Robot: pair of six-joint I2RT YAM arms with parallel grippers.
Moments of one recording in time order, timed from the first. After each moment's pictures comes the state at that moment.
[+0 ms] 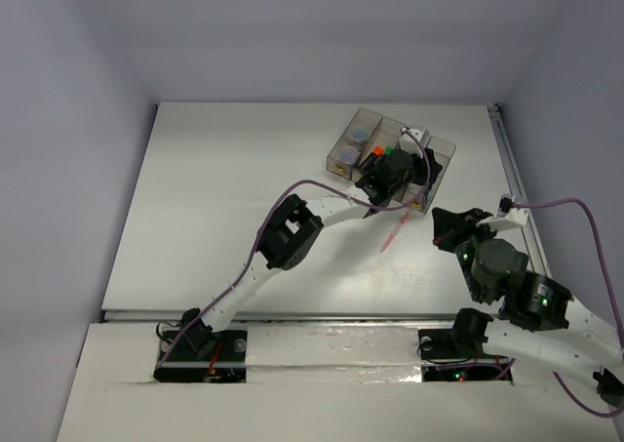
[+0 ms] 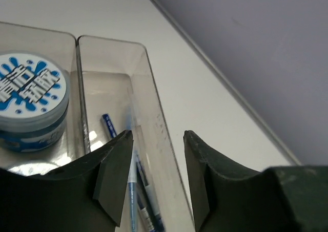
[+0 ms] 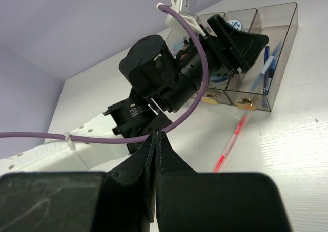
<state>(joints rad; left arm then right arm) -0.93 2.60 2.12 0.40 -0.08 -0.49 1.07 0.46 0.75 -0.46 1.00 0.70</state>
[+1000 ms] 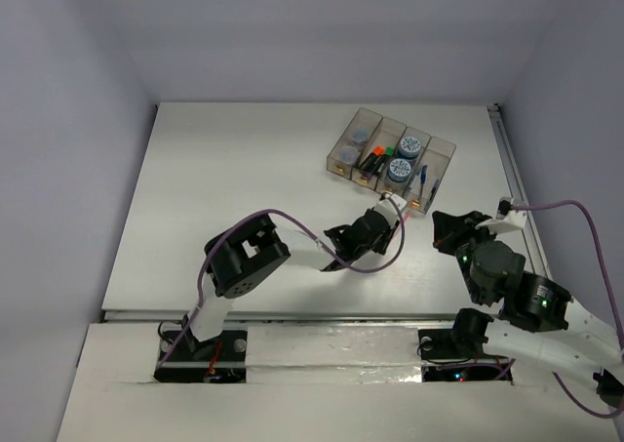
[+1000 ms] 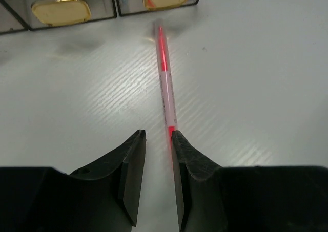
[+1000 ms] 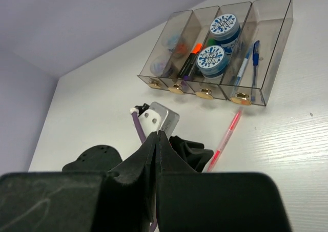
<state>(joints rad) -1.10 2.01 1.11 0.42 -0.25 -0.26 1.07 0.45 0.74 -0.49 1.01 0.73</state>
